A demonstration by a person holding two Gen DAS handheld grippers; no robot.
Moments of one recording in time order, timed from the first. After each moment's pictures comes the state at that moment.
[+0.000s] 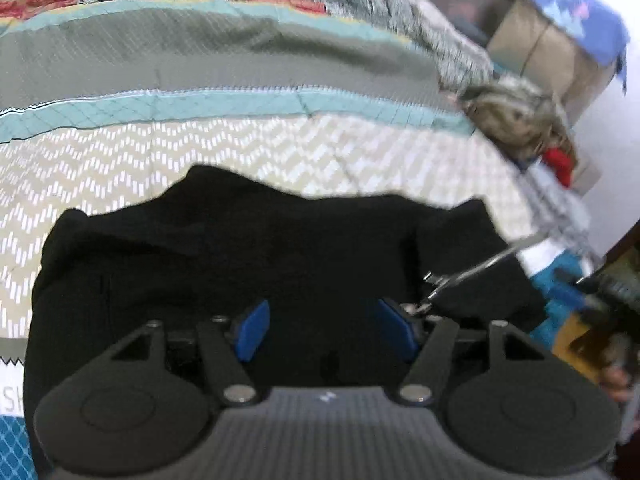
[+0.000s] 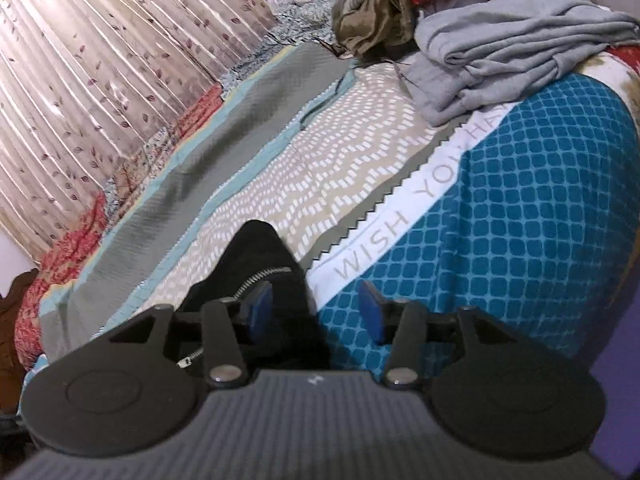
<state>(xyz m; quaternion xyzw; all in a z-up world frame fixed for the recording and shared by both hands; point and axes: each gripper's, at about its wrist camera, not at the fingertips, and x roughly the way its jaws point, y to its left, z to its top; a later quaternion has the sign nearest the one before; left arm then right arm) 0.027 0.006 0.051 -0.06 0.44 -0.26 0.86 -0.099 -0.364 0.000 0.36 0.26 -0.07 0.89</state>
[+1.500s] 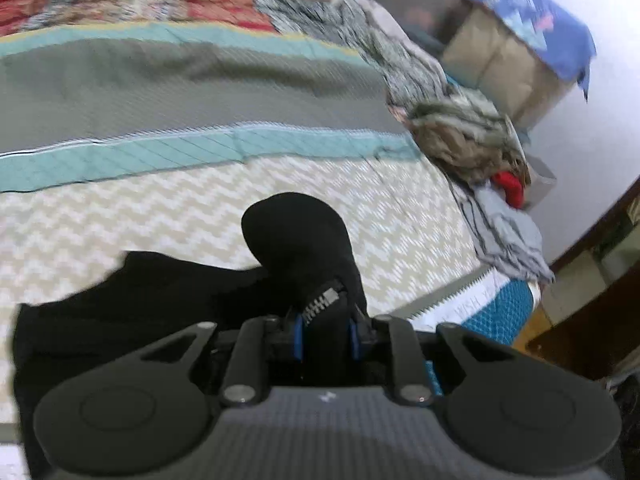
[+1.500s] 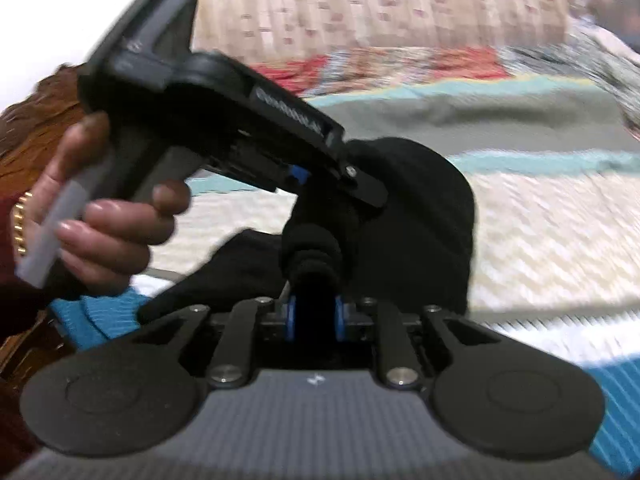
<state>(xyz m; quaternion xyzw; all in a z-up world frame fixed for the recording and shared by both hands) 0.069 -0.015 0.110 -0.06 0.44 -0.32 0.84 -0.082 -0.157 0.090 0.08 0.28 0.24 0.92</state>
